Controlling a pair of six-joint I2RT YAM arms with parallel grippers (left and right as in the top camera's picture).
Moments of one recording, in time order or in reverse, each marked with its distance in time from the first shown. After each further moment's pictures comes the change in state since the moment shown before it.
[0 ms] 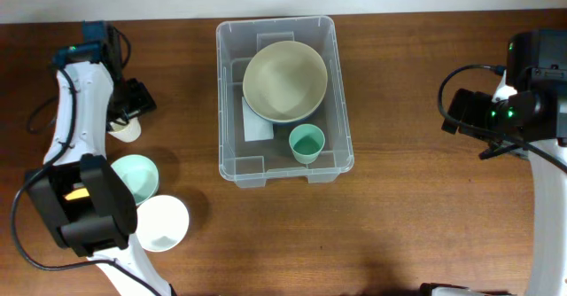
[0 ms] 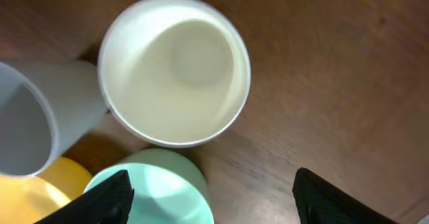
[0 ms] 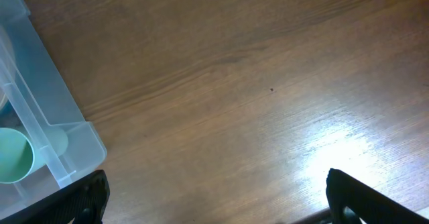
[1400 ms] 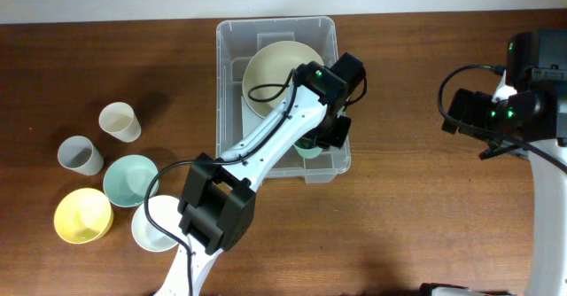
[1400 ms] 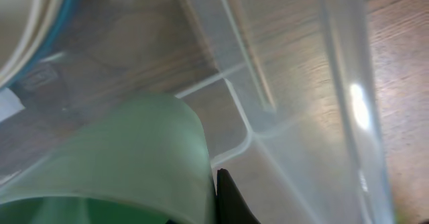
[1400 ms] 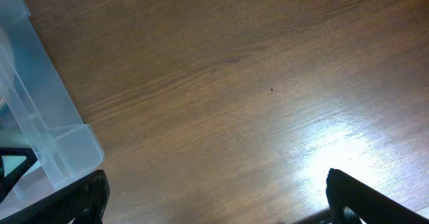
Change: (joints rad) left arm -0.896 0.229 0.324 -0.104 0.251 0.039; right arm 0.000 0.000 0.000 0.000 0.000 0.000
